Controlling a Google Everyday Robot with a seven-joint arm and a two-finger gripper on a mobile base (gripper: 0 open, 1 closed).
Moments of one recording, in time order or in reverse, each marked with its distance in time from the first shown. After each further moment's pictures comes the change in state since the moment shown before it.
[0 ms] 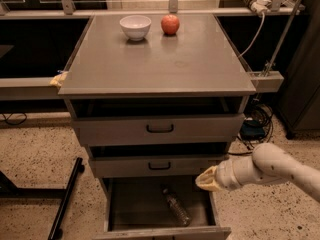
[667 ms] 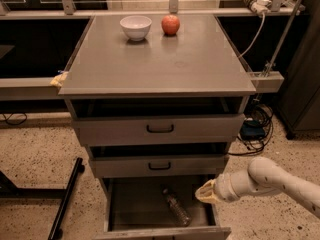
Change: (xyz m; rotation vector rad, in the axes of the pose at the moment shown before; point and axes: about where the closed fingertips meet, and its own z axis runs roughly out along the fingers) arm 0.056 0.016 0.048 -0.063 -0.010 0.049
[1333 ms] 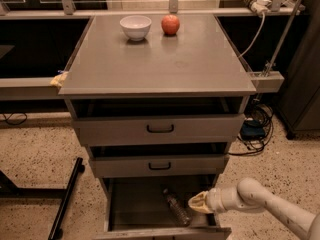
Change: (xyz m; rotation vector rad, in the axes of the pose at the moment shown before) arm 0.082 -0.022 0.093 0.054 -0.088 0.000
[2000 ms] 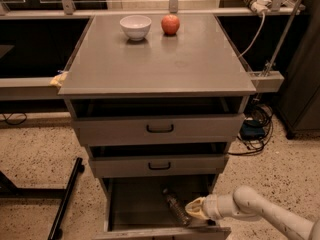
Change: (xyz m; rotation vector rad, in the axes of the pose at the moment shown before) arm 0.015 0.012 0.025 0.026 -0.006 0.024
